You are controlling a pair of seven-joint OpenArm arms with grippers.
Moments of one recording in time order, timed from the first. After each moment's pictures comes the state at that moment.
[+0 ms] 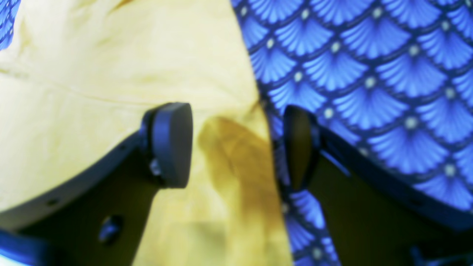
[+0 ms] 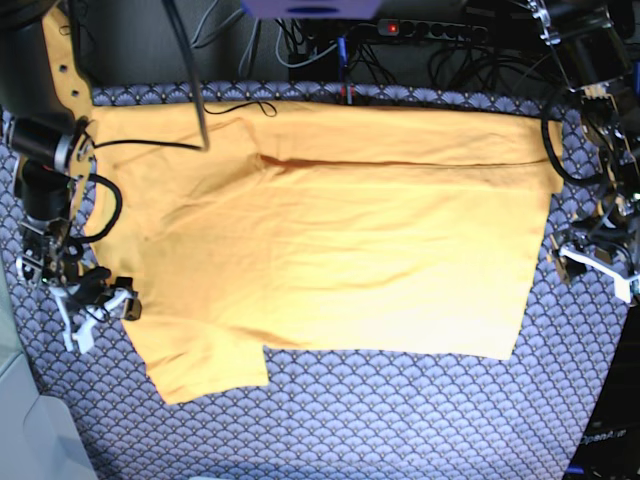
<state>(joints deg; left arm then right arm) -3.0 -20.9 -25.0 87.0 -24.4 -8.6 47.0 36.5 20.3 18.8 24.9 1.6 35.2 -20.7</state>
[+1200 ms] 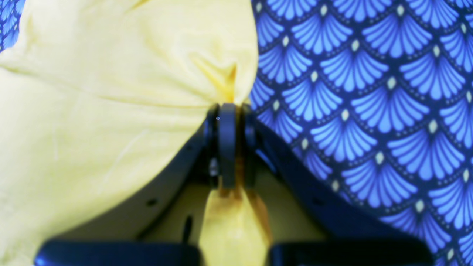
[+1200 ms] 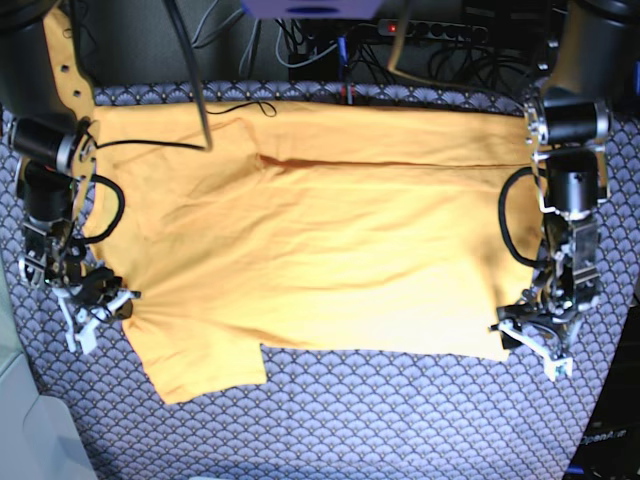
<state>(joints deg) -33.8 -18.0 -6.6 40.6 -11.3 -8.6 25.5 36.7 20.1 18.7 24.9 1.6 35.1 -20.9</state>
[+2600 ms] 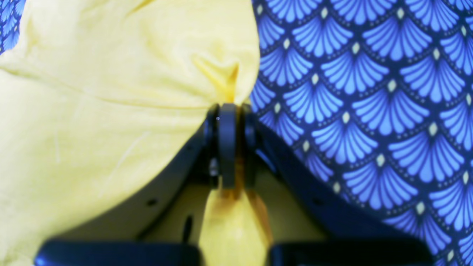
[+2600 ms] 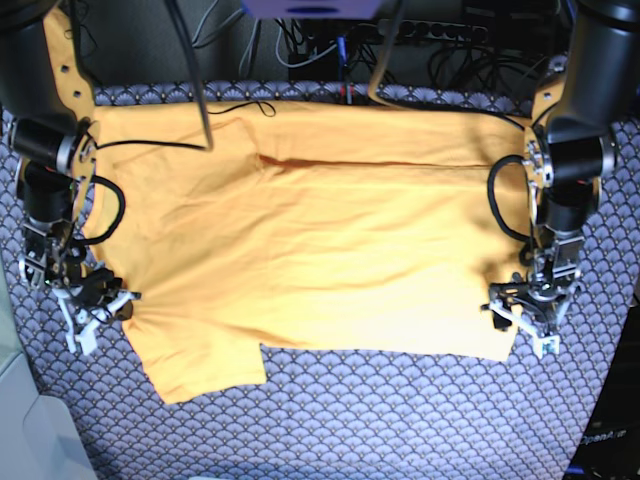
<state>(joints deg) -40.8 -16.7 -6.6 13.4 -2.1 -9.0 2.2 36.7 20.1 18.7 24.9 1.6 35.1 -20.9</state>
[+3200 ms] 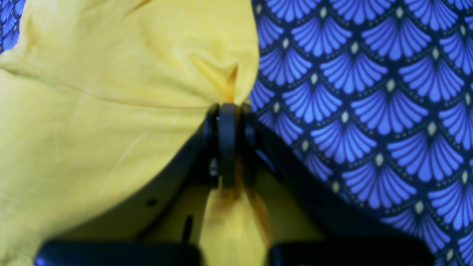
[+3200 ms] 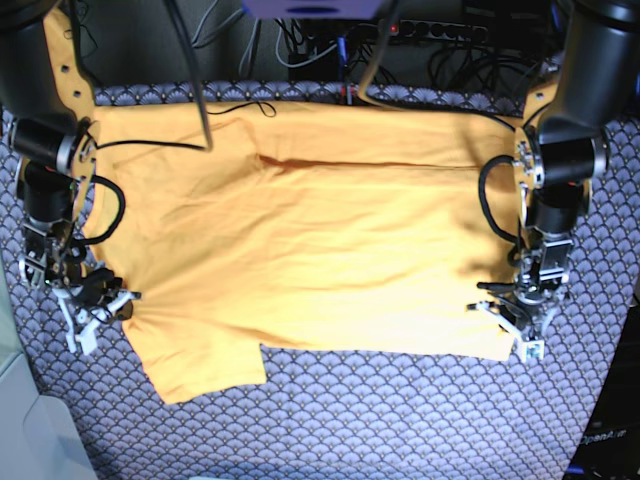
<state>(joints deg) -40.9 -15.0 -6.6 13.5 1.1 -9.2 1.6 36.7 20.1 18.7 24.9 1.5 35.1 -20.9</state>
